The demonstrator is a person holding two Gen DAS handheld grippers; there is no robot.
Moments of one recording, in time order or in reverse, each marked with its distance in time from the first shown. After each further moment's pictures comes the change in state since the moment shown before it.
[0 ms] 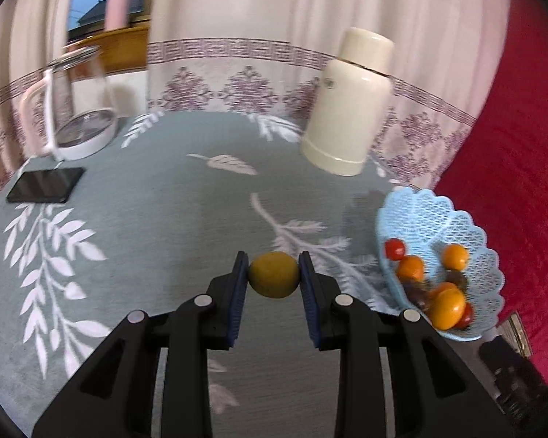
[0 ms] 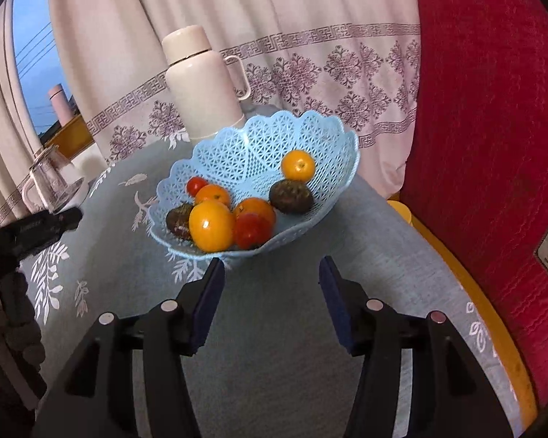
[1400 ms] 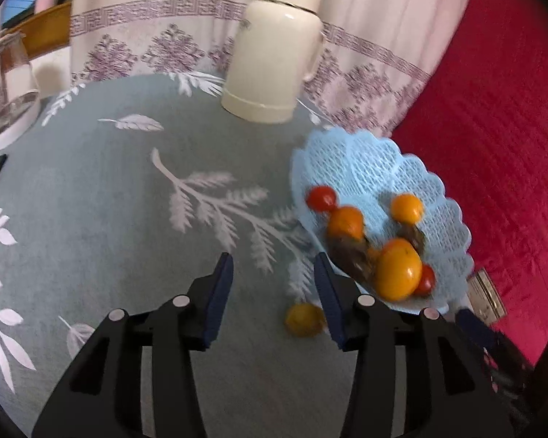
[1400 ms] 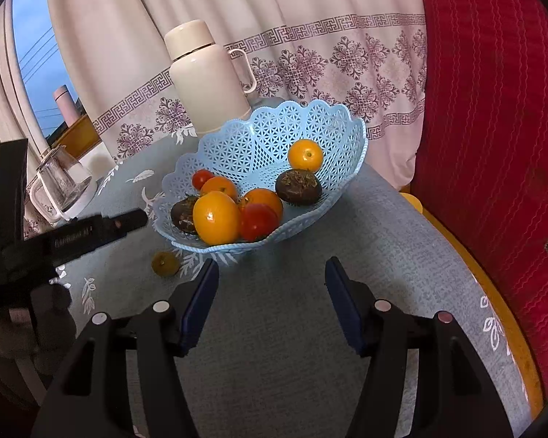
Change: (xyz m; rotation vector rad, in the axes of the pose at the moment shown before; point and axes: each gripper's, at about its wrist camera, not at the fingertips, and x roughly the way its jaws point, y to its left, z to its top) left arm 0.034 -0.053 -0.025 0.088 0.157 -0.202; right arm 0.006 -0.004 -0.003 0.021 0.022 0.046
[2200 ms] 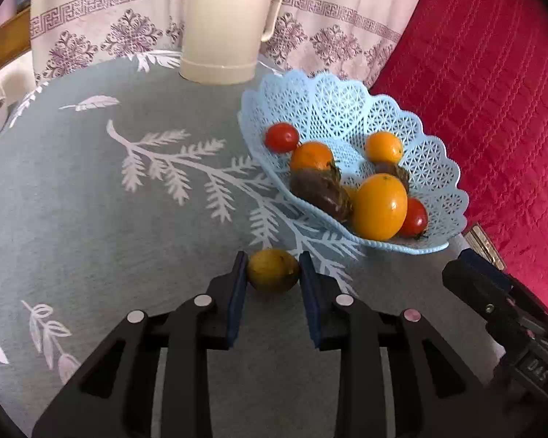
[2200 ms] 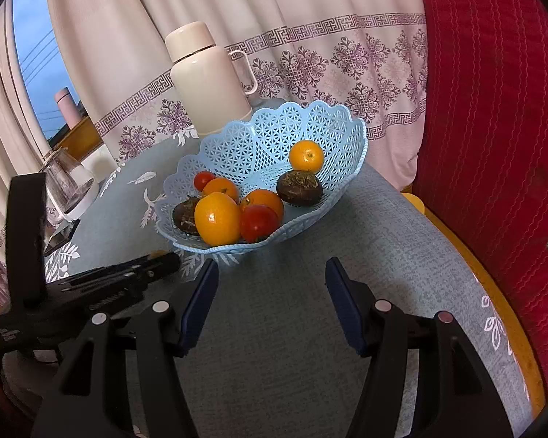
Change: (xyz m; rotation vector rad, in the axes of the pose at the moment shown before) left arm 0.018 -0.018 -0.028 0.108 0.074 -0.039; right arm -0.001 0.000 0.001 0.004 -0.003 0.007
